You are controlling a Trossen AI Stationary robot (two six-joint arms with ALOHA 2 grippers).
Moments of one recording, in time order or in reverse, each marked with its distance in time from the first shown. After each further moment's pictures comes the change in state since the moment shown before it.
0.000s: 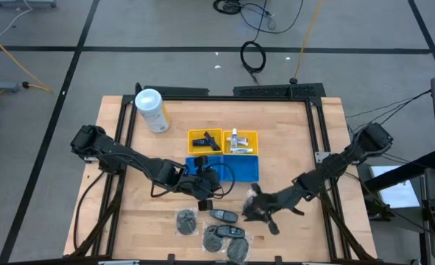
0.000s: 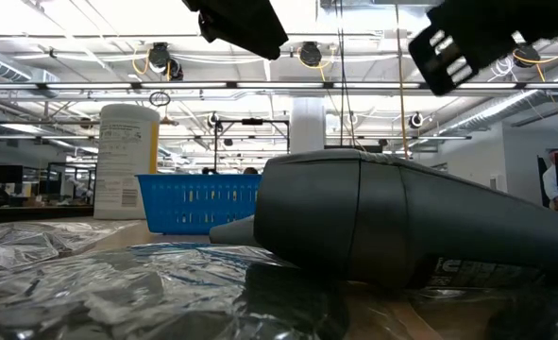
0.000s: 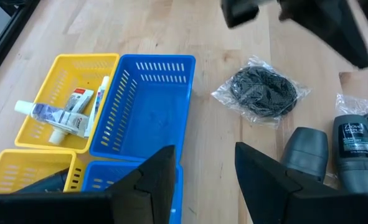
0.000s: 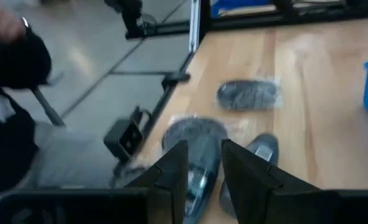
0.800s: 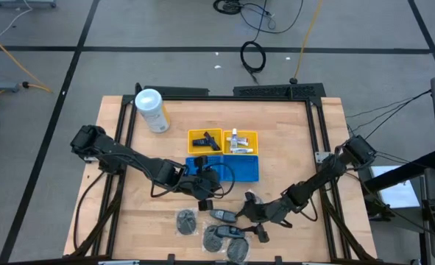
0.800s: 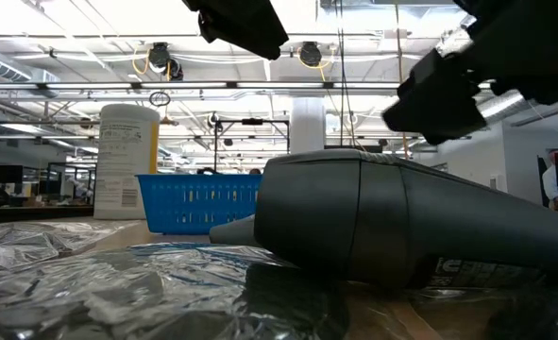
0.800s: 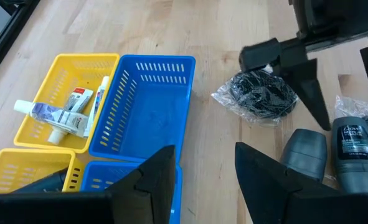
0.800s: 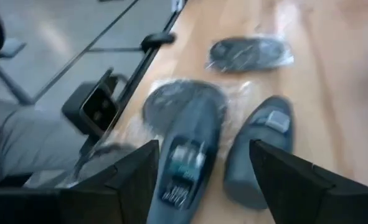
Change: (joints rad) left arm 0.000 0.000 0.000 0.002 0.000 -0.009; right arm 0.037 0.248 0.084 0.054 0.082 0.040
